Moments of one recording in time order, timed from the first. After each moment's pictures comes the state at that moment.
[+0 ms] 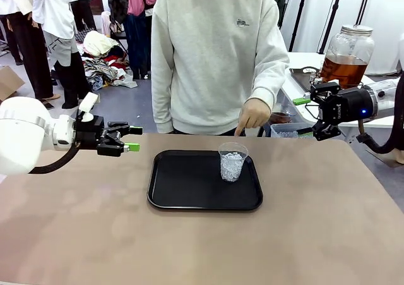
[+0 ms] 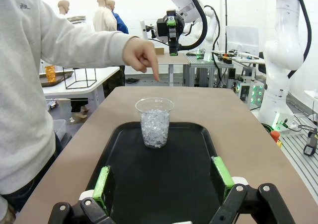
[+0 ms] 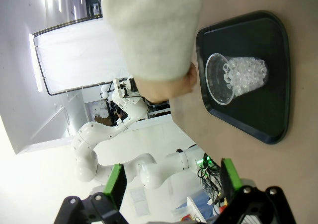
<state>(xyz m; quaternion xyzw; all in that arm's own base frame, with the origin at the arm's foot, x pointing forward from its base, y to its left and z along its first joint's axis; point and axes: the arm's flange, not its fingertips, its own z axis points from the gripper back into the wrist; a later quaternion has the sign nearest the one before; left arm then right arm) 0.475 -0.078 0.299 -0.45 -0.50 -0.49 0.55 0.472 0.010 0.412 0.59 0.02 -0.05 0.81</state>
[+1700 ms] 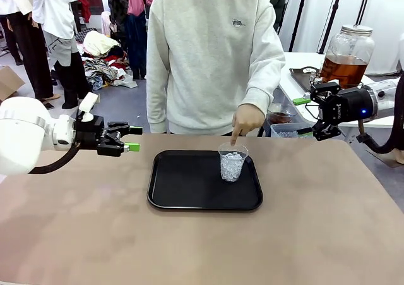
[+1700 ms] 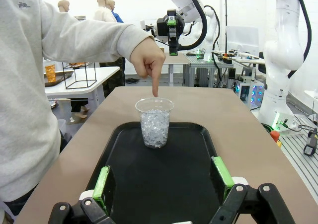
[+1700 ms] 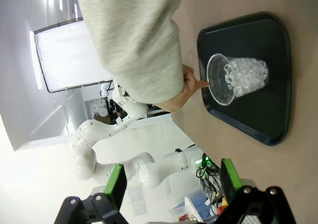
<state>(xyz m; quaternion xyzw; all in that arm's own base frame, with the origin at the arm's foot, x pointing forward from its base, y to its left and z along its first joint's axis) 0.475 -0.078 0.299 -0.45 -0.50 -0.49 0.55 0.472 0.010 0.412 0.59 0.02 -0.04 0.81</state>
